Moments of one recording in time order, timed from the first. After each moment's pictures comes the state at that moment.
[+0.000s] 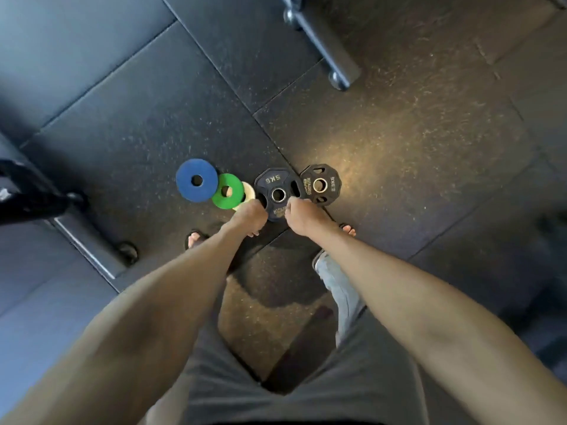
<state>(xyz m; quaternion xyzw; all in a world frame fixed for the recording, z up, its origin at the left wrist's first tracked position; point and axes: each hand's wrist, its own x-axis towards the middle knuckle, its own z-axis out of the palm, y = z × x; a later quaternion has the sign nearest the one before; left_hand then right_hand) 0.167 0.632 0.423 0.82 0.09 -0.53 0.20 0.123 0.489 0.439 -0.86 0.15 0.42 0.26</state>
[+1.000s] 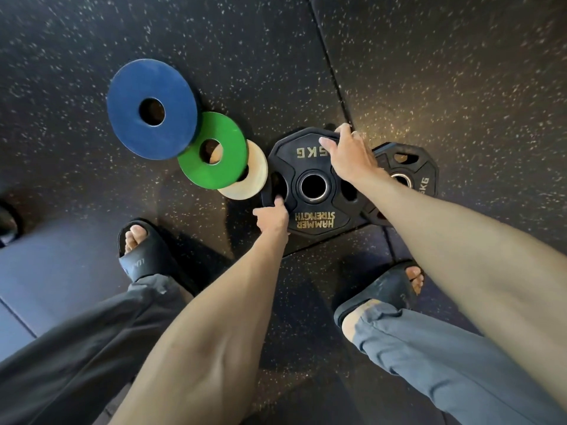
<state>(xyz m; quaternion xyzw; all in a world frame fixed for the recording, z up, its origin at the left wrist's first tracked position) 0.097 0.626 -0.089 0.54 0.66 -0.32 0.42 0.217 0.469 -0.055 -0.90 0.14 0.36 0.20</state>
